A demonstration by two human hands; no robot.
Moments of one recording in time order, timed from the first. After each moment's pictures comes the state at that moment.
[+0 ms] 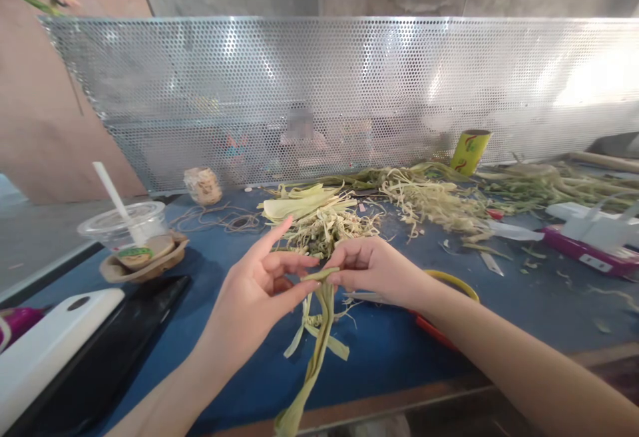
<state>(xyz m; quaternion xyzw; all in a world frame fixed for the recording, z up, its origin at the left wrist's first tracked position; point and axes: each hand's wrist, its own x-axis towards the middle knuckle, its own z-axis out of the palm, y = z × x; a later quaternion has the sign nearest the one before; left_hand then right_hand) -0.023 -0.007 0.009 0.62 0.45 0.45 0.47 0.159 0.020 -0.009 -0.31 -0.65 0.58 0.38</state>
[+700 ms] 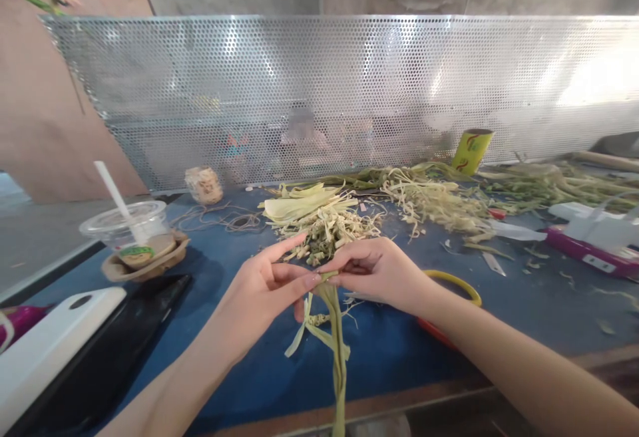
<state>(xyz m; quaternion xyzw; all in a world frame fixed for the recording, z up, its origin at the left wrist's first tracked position) -0.024 -0.001 0.013 0.59 0.45 0.37 0.56 0.157 0.015 -0.009 -0.31 -0.70 0.47 0.43</state>
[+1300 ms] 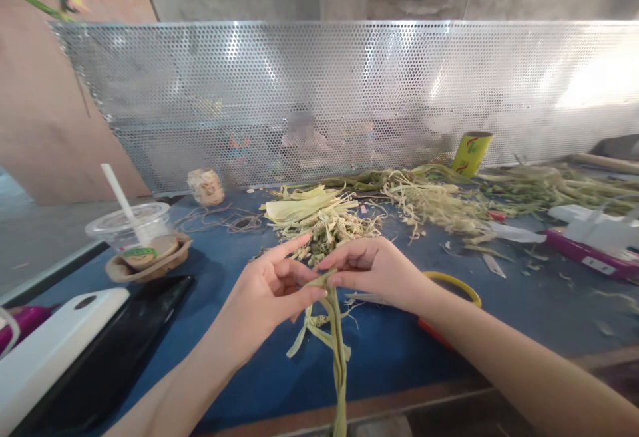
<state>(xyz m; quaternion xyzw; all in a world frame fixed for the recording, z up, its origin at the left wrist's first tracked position) -0.017 -0.008 0.008 0.58 0.45 0.43 0.52 0.155 0.017 -0.010 -0.31 -0.64 0.56 0.42</state>
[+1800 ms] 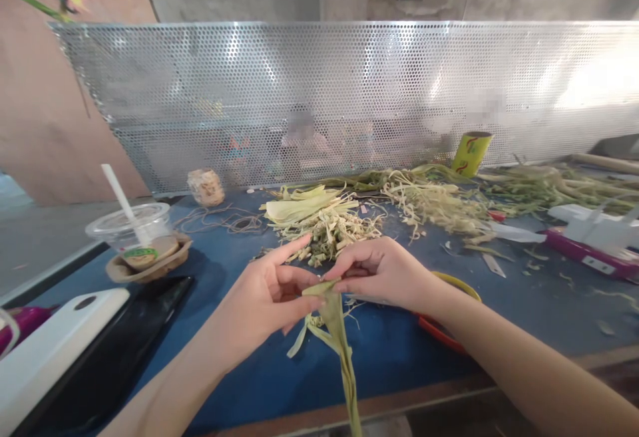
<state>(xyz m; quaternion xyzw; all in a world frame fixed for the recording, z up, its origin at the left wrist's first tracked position) -0.029 -0.006 0.017 0.62 0.45 0.32 0.56 0.162 0.013 -0.003 -0.31 -0.69 0.52 0.39</state>
